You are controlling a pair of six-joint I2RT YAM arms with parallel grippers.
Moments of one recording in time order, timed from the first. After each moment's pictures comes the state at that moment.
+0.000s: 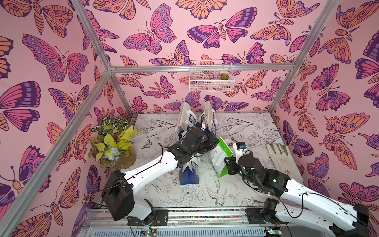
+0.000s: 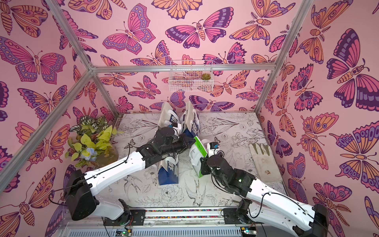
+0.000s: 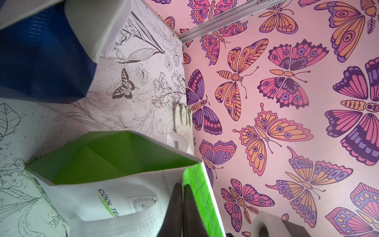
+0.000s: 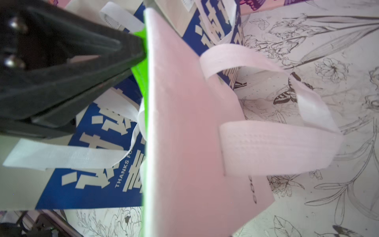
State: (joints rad) left arm -0.82 1.45 1.15 -0.08 0.18 -1.15; right arm 0.95 0.88 0.74 -0.45 0.38 0.68
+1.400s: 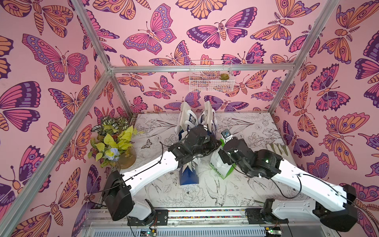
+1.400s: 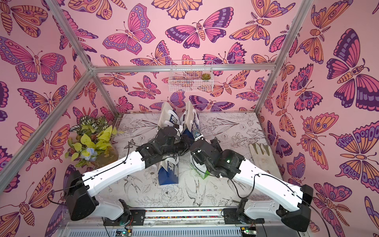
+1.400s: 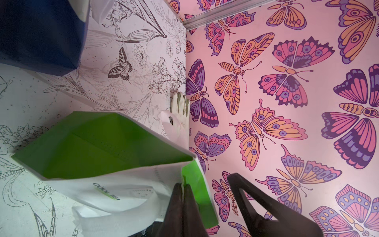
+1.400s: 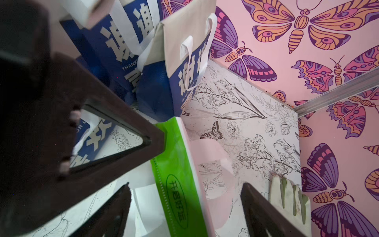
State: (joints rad) left arm -0.86 1.45 1.22 -0.19 0.19 -1.24; right arm 1.02 1.20 1.27 -0.91 0.68 0.26
